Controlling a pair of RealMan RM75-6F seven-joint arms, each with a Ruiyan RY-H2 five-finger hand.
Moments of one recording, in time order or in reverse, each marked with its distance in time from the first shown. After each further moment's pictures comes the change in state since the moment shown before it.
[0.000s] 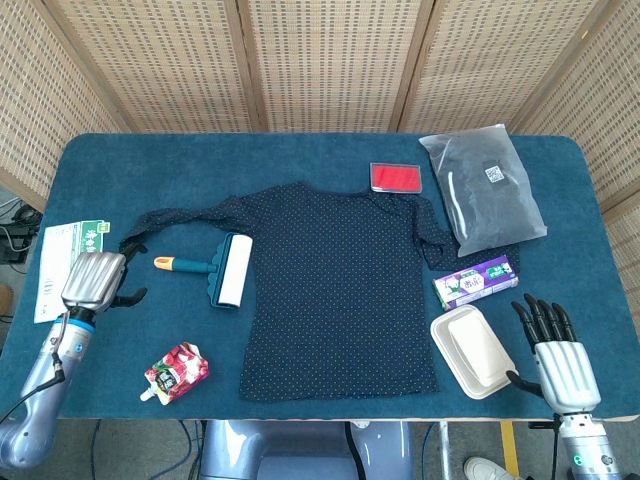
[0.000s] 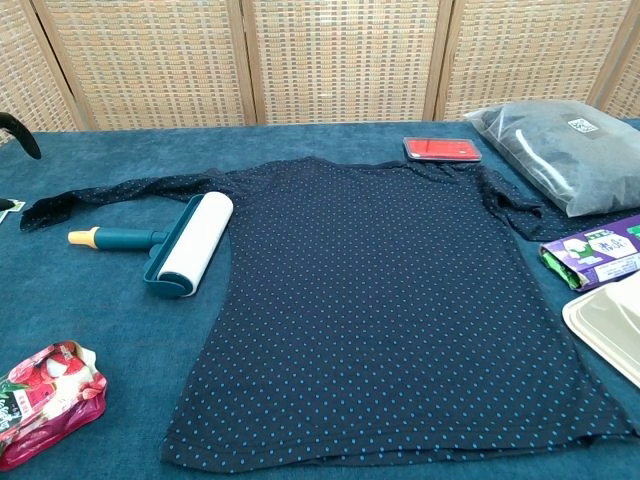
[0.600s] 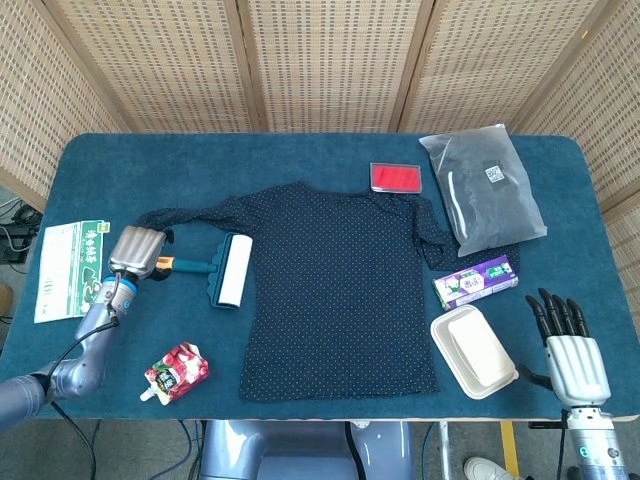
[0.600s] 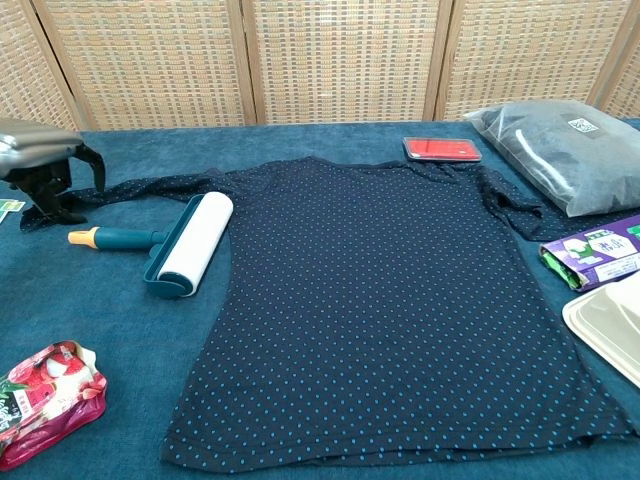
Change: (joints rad) left arm -0.278 -0.219 0.040 0.375 -0.224 -0.202 0.167; right arm 0.005 -0.014 0.029 0.049 0.059 -0.010 0.012
